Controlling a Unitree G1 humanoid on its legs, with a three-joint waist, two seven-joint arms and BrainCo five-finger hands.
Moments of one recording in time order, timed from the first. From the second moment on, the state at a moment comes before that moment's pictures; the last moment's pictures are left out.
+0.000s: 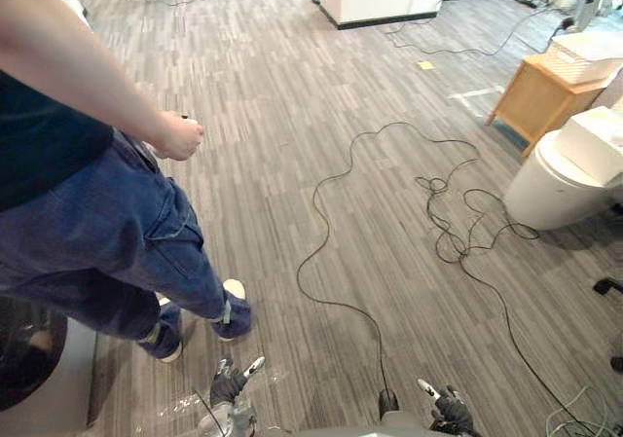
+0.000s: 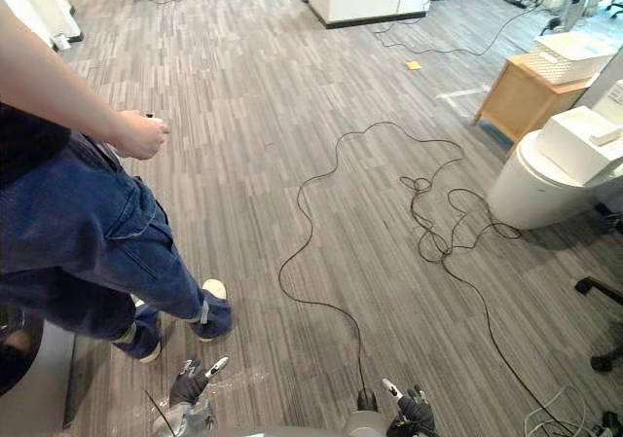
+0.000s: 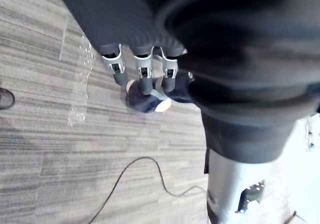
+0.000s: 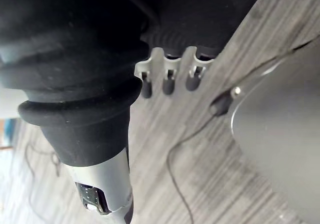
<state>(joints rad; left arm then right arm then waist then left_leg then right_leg) 0.25 0.02 0.04 0.71 -0.34 -0.18 0.14 0.21 0.01 -0.25 0.88 0.41 -0.13 -0.07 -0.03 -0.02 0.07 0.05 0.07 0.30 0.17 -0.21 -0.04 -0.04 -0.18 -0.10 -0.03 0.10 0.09</state>
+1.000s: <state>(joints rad) 0.23 0.07 0.01 0.81 -0.26 -0.18 0.13 0.22 0.01 -0.16 0.91 0.39 -0.14 -0.04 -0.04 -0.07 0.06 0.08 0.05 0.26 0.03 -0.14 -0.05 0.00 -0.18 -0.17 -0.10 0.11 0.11</state>
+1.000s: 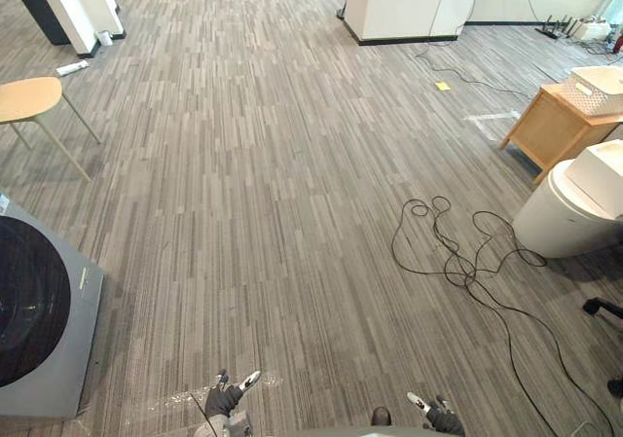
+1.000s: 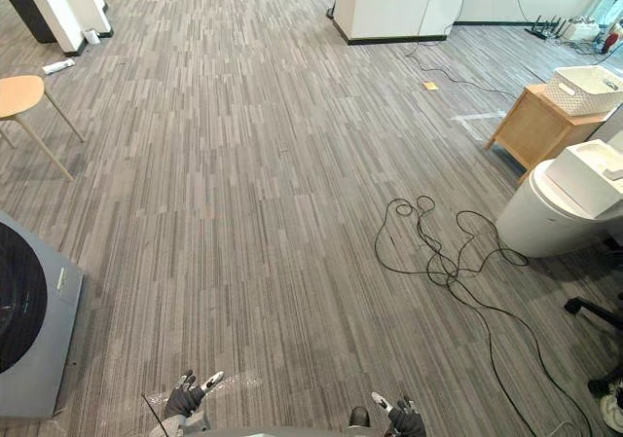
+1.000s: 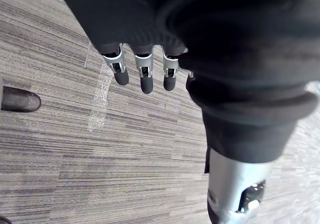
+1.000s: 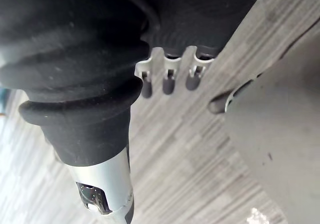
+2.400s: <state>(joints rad) 0.27 0.06 -0.15 0.30 -0.26 -0.19 0.04 0.15 -0.06 0.04 0.68 0.32 -0.14 0.03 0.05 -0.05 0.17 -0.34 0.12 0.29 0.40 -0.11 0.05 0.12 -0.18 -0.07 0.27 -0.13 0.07</state>
